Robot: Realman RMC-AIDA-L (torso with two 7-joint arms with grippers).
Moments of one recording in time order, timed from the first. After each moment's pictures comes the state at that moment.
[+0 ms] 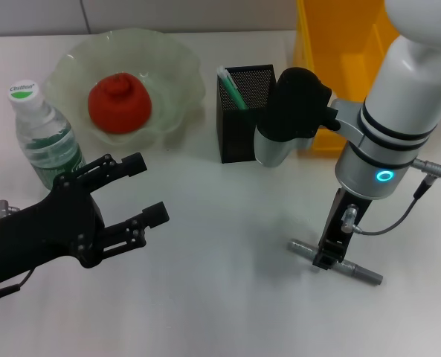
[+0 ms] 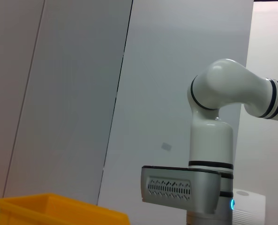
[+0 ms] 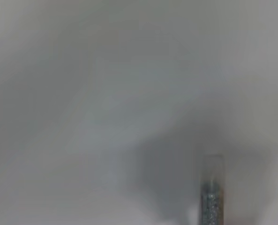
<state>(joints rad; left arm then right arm) -0.29 -2.07 0.81 0.46 1.61 1.83 -0.97 0.90 2.09 -1.72 -0.96 -2.52 -1.59 2.55</state>
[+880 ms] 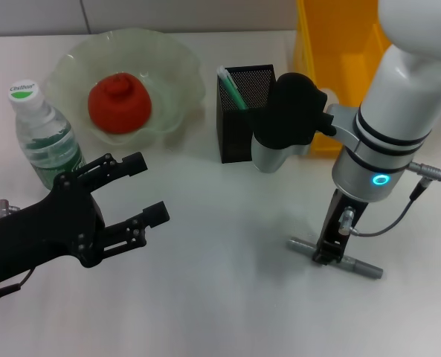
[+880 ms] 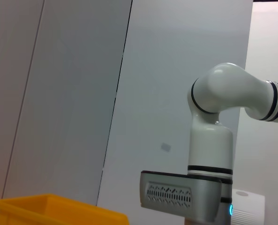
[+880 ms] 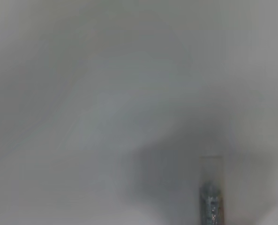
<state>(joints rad) -0.29 -2.07 0.81 0.46 1.61 1.83 -0.97 0.90 2.09 -1.75 -0.95 -2.52 -1.56 2.55</state>
